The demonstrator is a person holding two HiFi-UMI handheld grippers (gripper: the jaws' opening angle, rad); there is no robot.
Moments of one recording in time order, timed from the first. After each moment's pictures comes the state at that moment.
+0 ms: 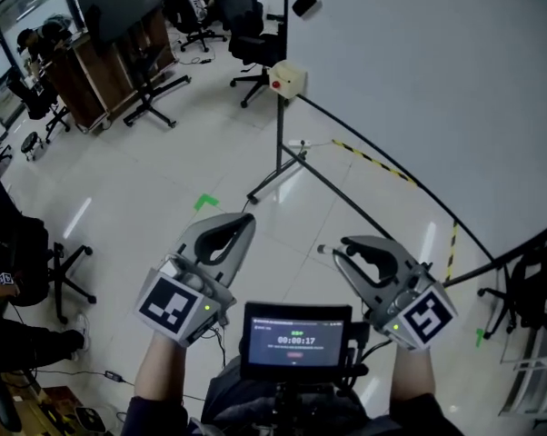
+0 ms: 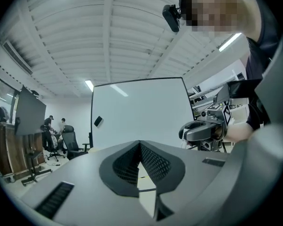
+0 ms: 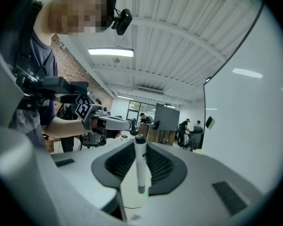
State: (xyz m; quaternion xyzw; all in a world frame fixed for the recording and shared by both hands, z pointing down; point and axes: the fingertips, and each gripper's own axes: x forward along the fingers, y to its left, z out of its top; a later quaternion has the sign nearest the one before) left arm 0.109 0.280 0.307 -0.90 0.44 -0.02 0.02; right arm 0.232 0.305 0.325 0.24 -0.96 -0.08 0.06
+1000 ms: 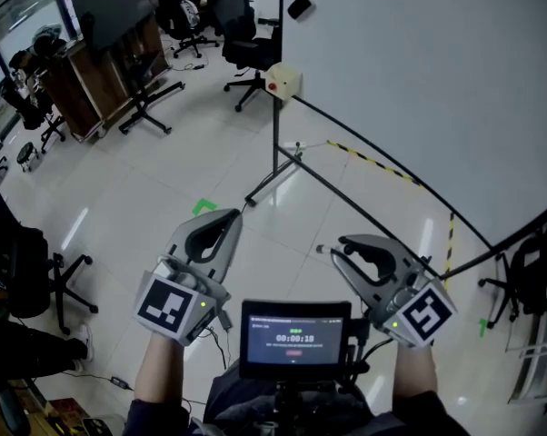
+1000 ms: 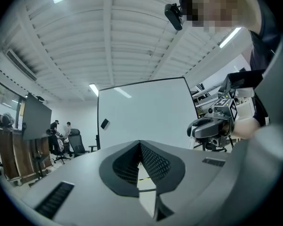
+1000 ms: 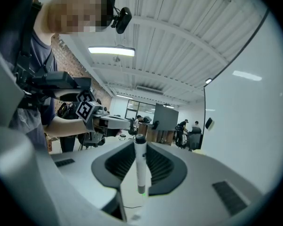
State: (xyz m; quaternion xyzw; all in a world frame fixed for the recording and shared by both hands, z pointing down) left arm 0.071 0.298 0.304 -0.88 0.47 -0.02 0.04; right arm 0.211 0.333 0.325 0.25 -0.96 -0.08 0.07
